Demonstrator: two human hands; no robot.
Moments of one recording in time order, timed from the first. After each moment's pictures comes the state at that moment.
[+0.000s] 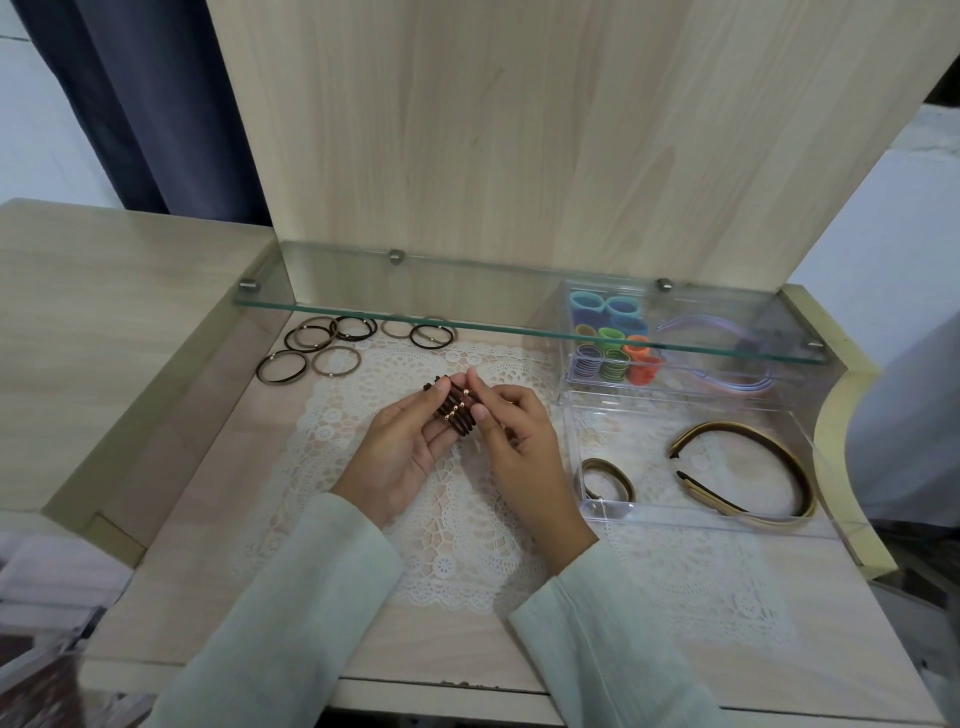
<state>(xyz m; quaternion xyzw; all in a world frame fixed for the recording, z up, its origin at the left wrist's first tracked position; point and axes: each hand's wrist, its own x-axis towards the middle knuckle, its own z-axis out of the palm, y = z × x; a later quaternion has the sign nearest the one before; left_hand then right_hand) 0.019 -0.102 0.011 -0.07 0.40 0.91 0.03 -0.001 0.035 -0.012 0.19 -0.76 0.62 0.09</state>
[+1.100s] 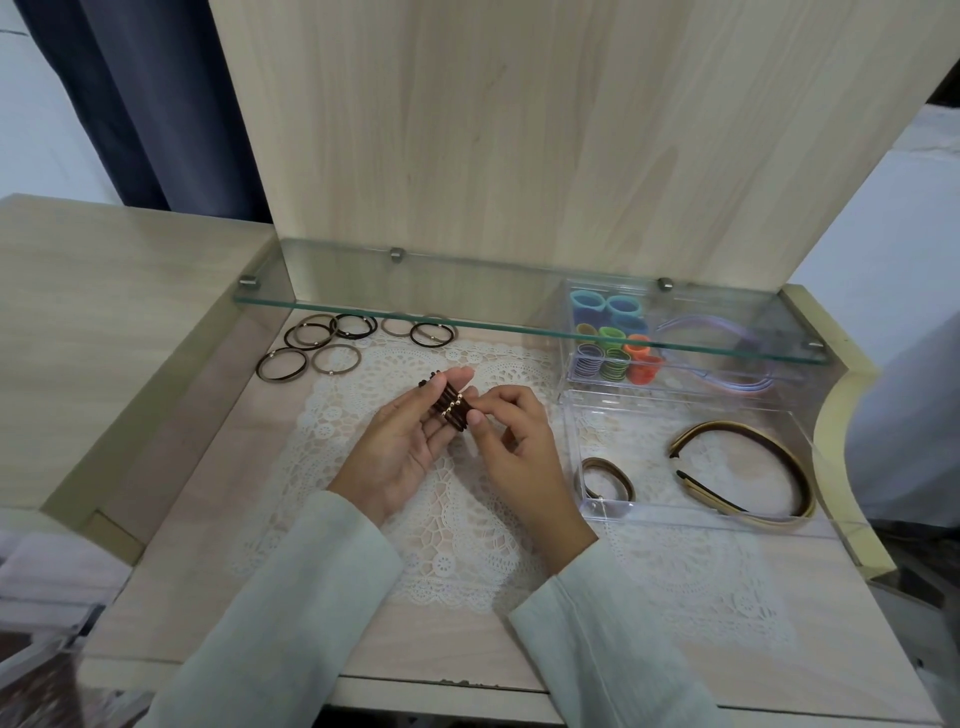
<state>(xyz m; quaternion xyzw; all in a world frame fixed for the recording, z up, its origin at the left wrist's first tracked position) 0.021 -0.103 0.016 -0.05 0.41 0.91 0.03 0.000 0.030 -0.012 0.18 -0.77 0.60 0.11</state>
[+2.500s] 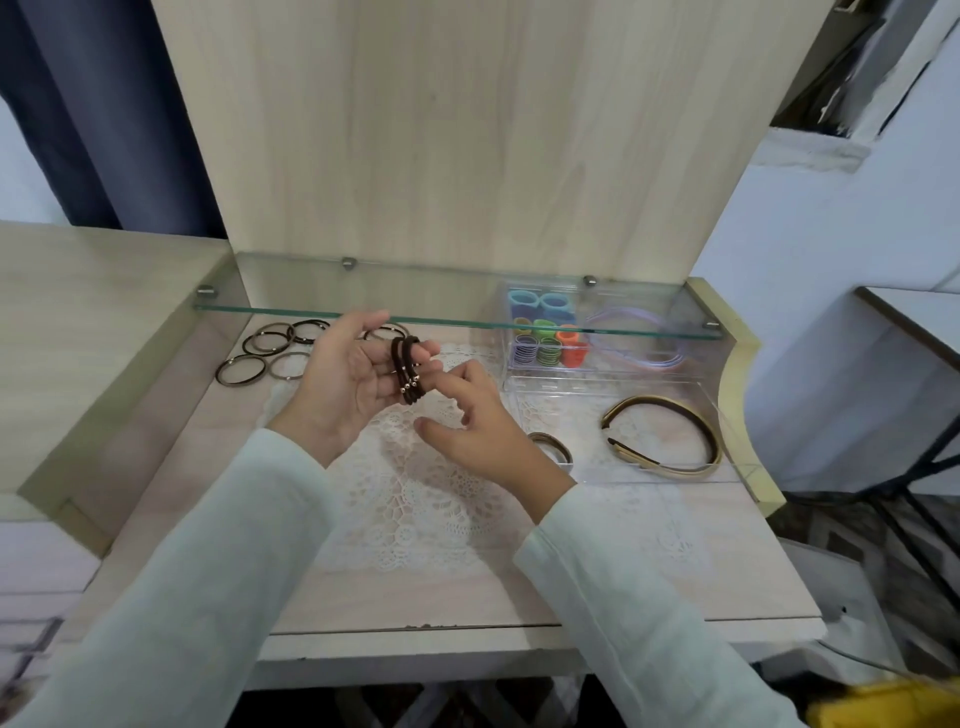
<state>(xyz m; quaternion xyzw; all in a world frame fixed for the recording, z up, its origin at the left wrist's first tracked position) 0.037 -0.104 0.092 -0.06 0.54 0.83 0.07 0.024 0.050 0.042 0.24 -0.84 0.48 0.00</state>
